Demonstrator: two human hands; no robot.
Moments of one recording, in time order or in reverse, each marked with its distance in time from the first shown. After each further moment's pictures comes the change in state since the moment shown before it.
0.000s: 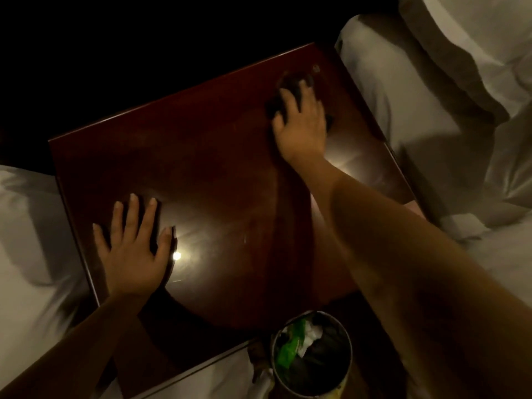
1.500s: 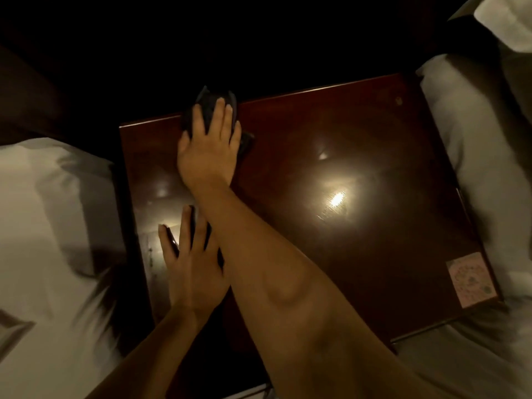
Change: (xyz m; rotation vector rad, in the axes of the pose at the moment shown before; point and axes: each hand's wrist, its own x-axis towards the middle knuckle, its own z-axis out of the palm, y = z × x) left_hand -0.003 0.001 -0.011 -0.006 -0.101 0.092; right_hand -0.044 -0.244 0.122 -0.002 -0.089 -0.179
